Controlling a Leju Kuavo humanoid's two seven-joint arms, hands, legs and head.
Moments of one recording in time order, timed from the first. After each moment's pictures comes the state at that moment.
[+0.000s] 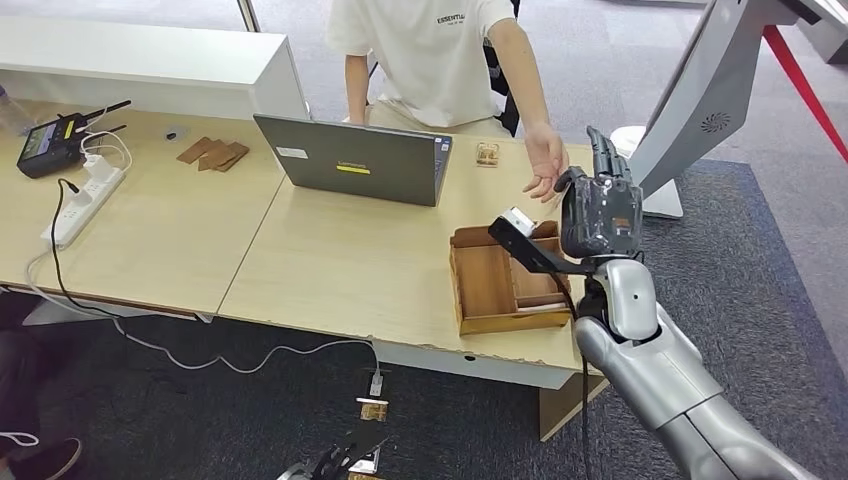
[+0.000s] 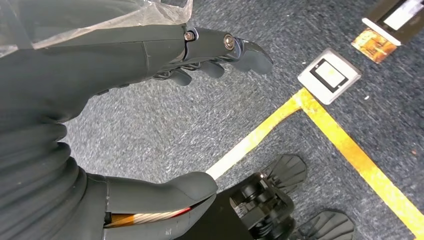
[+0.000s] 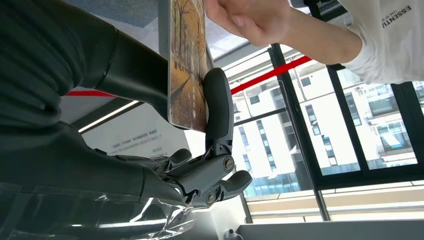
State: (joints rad) left arm -0.35 -0.05 -1.25 -0.23 0.23 0.36 0.22; right arm -0.82 -0.19 0.83 -0.94 1.04 -0.56 0.25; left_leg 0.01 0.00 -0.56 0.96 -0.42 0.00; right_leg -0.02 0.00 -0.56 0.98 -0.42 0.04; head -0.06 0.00
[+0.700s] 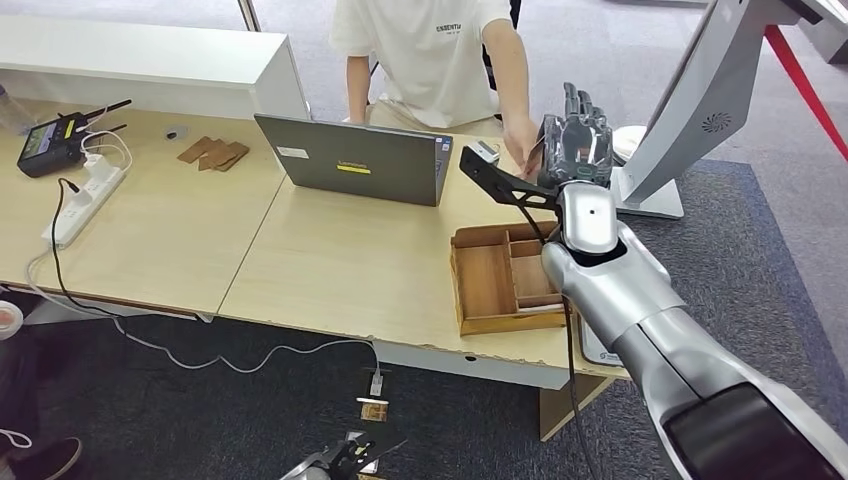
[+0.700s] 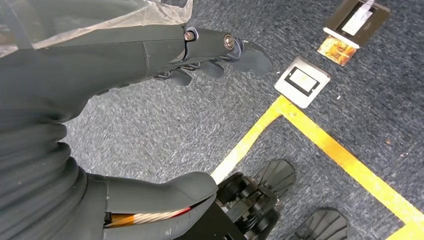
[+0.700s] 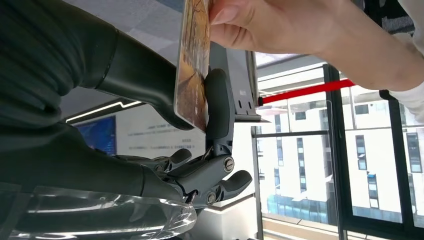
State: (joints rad) left arm -0.39 -0.09 -1.31 -0.23 0.14 0.33 0.22; right arm -1.12 0.04 0.88 -0.50 1.06 -0.35 0.38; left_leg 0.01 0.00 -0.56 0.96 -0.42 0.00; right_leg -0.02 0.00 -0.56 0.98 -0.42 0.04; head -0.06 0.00
